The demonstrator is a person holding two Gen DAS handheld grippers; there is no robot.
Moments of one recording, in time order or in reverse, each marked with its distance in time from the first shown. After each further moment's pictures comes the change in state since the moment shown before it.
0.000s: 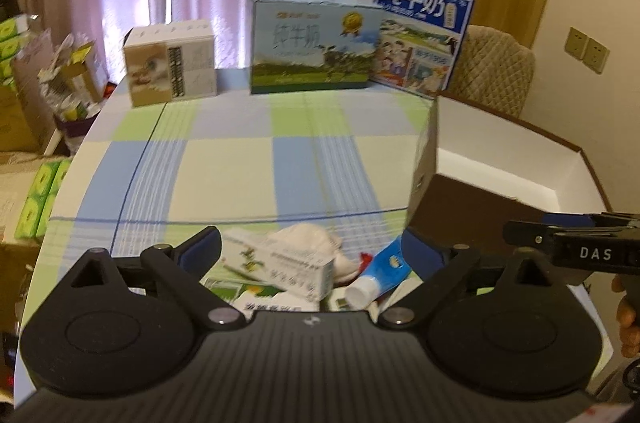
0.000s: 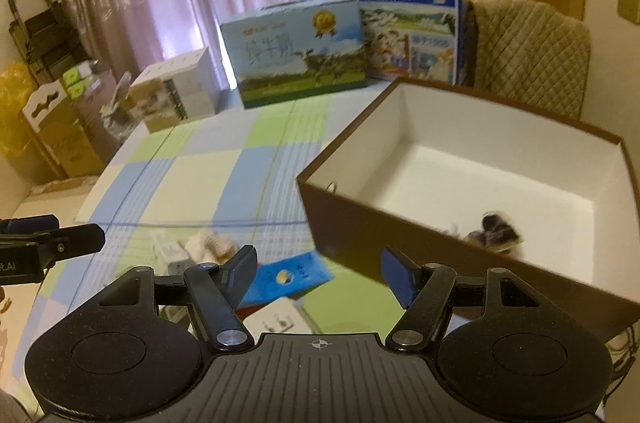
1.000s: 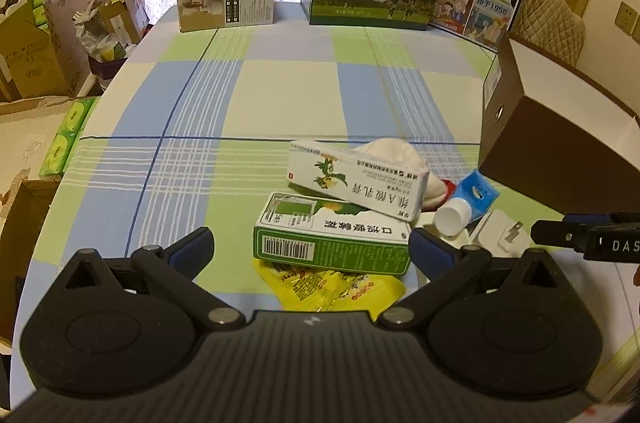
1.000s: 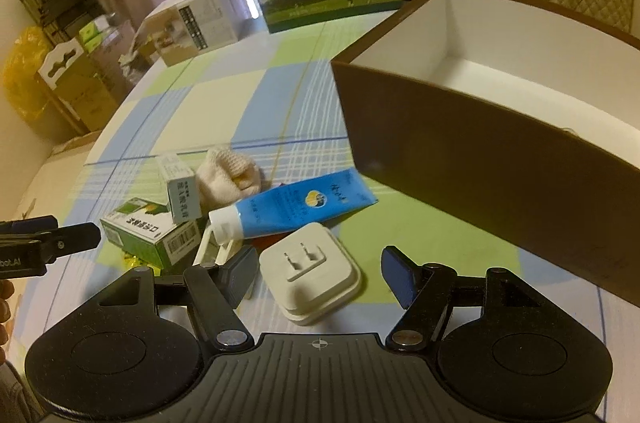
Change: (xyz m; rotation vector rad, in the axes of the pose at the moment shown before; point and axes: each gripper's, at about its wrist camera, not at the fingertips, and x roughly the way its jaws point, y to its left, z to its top) left arm 0.033 0.045 -0.055 -0.050 0.123 0.099; right arm 0.058 0.005 -0.047 0.012 0.155 0.094
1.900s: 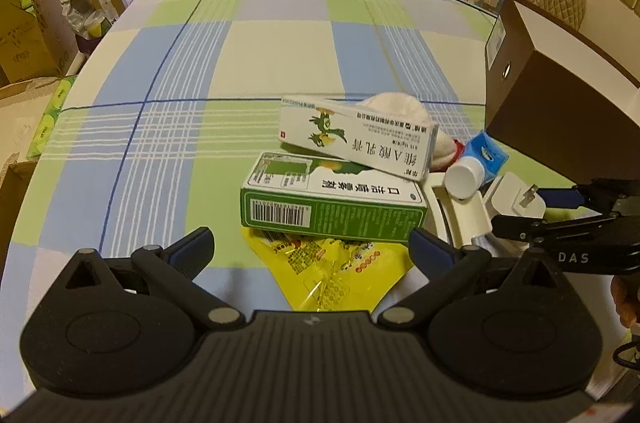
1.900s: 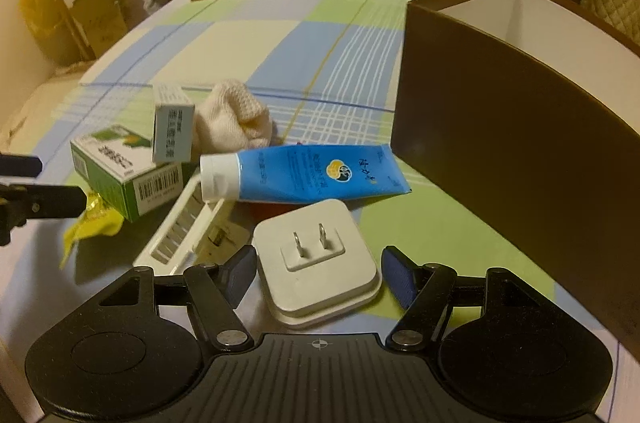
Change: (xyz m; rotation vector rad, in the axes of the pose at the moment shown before) left arm 0.027 -0.001 -0.014 0.019 0.093 -0.019; right arm 0.058 0.019 -0.015 -0.244 0.065 -0.040
